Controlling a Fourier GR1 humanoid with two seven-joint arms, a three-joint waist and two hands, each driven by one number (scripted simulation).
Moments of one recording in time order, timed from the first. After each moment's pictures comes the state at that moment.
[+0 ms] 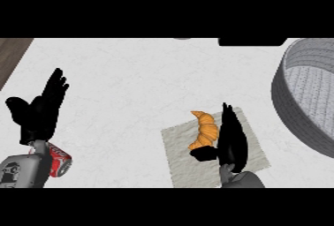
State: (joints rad) left arm -0.20 0.24 0.09 -1.49 0.01 0.11 0.17; right arm -0.13 0.00 0.41 -1.51 0.92 -0.30 0.90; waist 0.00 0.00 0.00
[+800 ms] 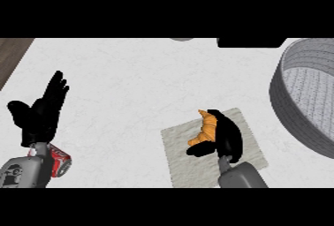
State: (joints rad) left arm -0.18 0.21 0.12 -1.48 -0.01 0.08 0.15; right arm -0.20 -0.01 0.36 -1.34 0.79 -0.29 0.77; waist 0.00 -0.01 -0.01
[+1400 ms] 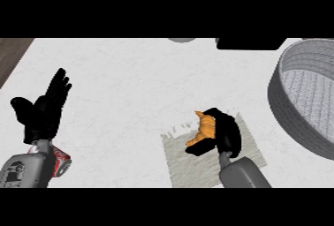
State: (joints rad) left arm -0.20 0.21 0.12 -1.47 -0.02 0.08 0.16; right arm -0.25 -0.04 0.37 -1.25 0.73 -0.33 0.68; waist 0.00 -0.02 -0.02
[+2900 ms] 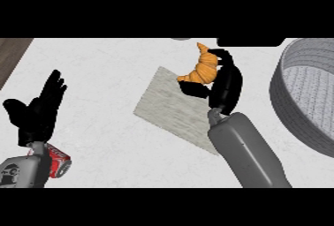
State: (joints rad) left arm -0.19 0.21 0.14 -1.49 -0.02 0.07 0.17; right arm -0.63 -0.04 0.31 -1.25 0.79 -0.80 0.78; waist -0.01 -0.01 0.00
